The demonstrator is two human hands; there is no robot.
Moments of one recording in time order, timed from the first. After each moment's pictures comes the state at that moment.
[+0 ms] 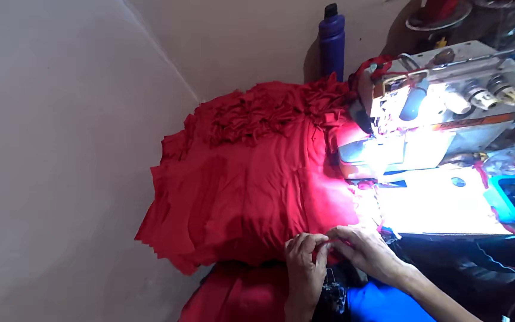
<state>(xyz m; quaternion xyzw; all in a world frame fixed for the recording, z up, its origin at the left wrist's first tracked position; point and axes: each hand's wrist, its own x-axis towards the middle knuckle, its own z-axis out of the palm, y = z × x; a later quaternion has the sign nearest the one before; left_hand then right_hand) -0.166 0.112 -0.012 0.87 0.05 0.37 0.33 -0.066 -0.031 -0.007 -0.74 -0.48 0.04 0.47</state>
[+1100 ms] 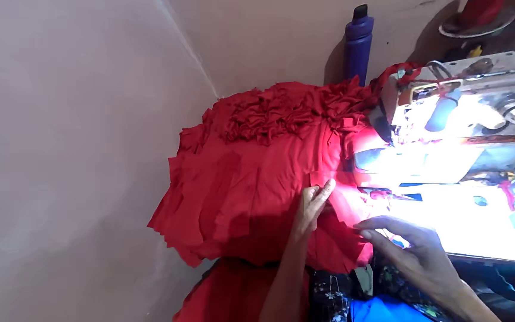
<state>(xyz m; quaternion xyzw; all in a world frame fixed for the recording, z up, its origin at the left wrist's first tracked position) -0.055 0.146 0.037 0.69 0.20 0.11 0.69 -0.052 -0.049 0.046 -0.65 -0.47 -0.07 0.60</state>
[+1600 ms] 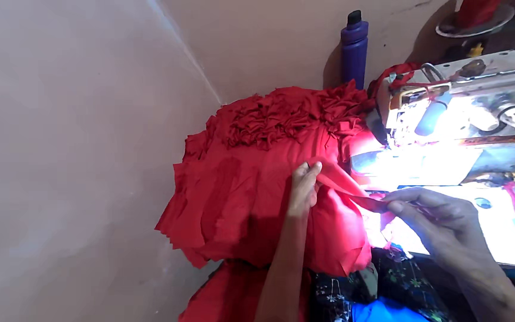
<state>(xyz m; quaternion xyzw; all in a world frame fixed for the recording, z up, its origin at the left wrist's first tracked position) -0.023 0.151 0.066 0.62 0.20 0.18 0.74 -0.020 -0.068 0.071 -0.61 -0.42 -0.08 0.67</state>
